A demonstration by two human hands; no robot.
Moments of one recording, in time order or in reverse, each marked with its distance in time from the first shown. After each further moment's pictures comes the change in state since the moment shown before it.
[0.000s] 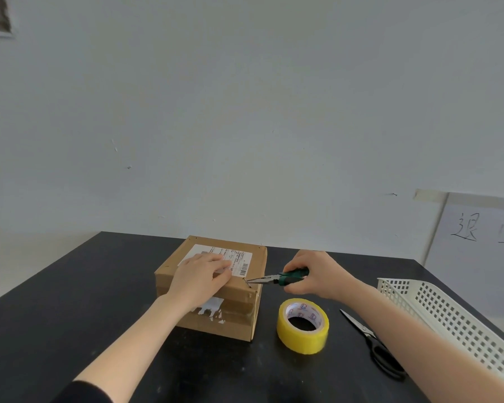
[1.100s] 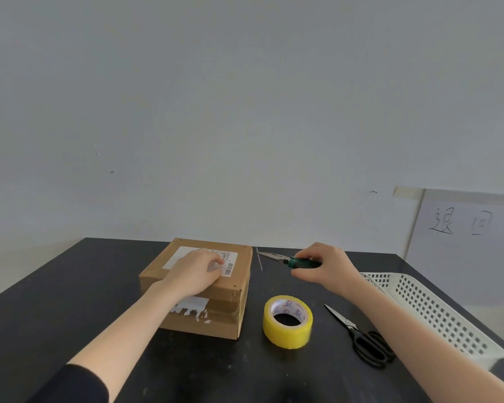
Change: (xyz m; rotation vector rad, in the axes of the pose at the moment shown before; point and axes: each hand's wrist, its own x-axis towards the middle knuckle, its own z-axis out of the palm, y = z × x) left_hand 0.012 0.022 -0.016 -0.142 -0.100 0.034; right_hand -0.033 0.024 -0.019 0.215 0.248 0.150
